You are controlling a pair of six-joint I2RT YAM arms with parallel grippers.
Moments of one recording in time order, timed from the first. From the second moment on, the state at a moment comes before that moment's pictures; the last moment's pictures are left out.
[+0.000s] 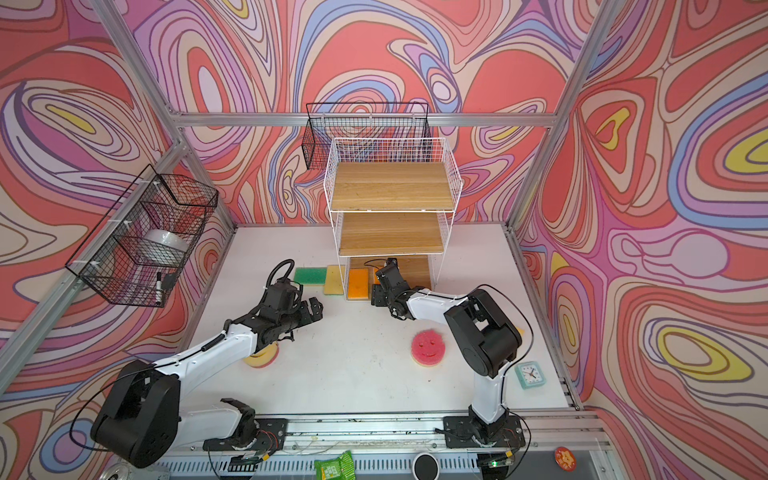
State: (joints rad) left arm -0.38 1.30 0.63 -0.18 -0.06 -0.66; right arm 0.60 1.88 1.08 -0.03 0.13 0.51
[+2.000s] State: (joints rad) left arm -0.38 1.32 0.64 -0.16 -0.09 -0.66; right arm 0.60 1.89 1.07 0.05 0.03 0.55
